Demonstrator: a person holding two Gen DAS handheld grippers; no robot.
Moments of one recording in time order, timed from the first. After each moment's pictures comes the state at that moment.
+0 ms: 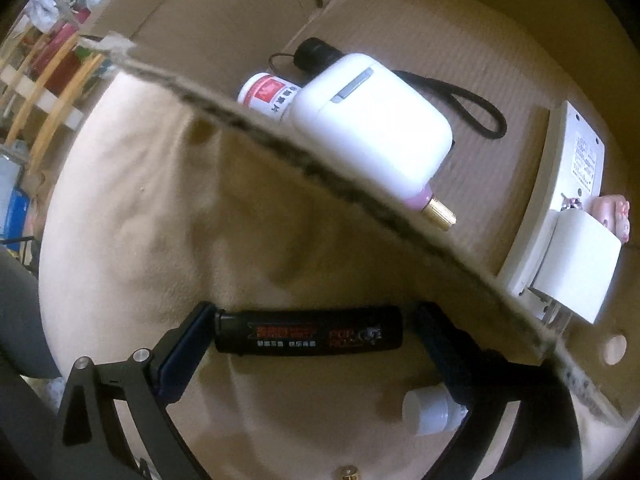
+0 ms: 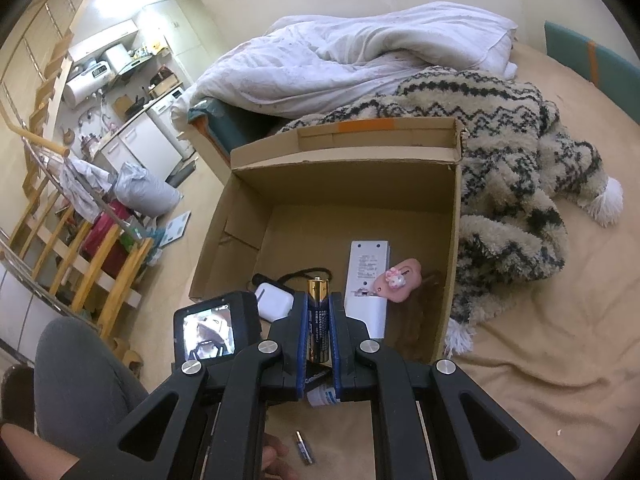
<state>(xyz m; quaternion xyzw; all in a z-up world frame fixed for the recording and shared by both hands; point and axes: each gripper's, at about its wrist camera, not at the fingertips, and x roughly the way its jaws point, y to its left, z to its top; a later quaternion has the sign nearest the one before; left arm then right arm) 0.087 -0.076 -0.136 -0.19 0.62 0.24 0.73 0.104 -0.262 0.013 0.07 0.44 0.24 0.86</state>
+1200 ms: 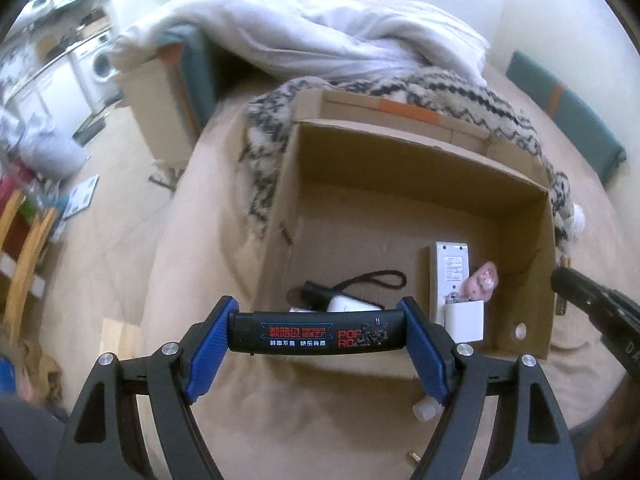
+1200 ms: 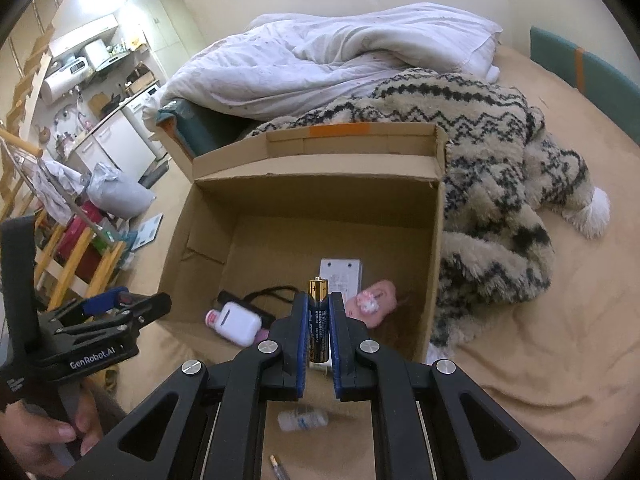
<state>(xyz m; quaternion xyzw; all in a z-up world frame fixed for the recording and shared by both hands) 0.097 -0.027 0.014 -0.06 0.48 0.06 0.88 0.144 -0.254 0.003 0.04 0.45 0.20 0.87</state>
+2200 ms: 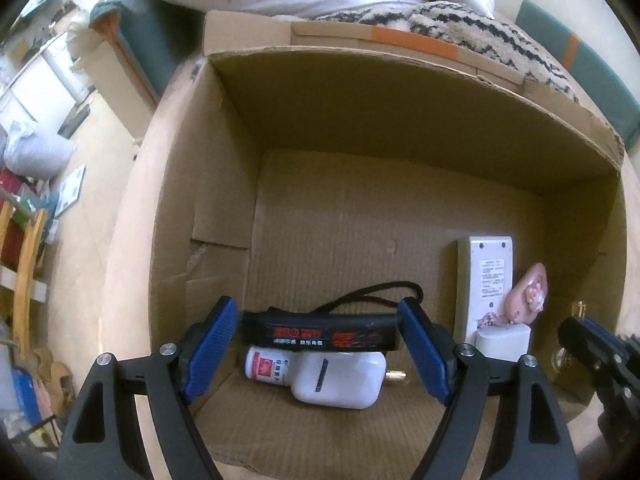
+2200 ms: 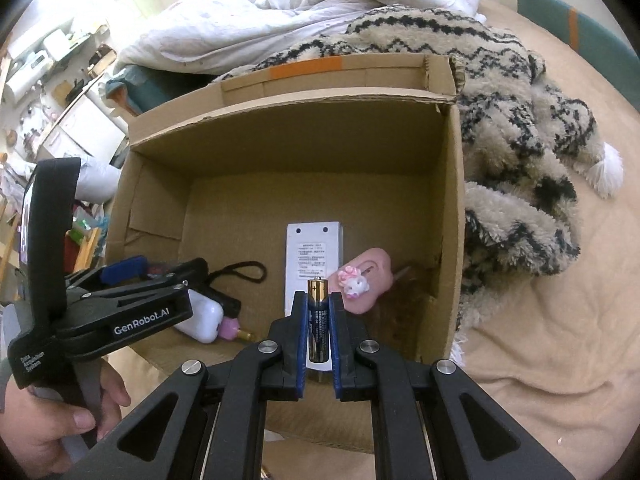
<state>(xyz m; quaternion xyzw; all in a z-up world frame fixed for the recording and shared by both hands) 0.189 -0.060 -0.078 -0.04 0.55 0.06 0.83 0.174 -0.245 -0.047 0.05 0.53 0.15 0.83</state>
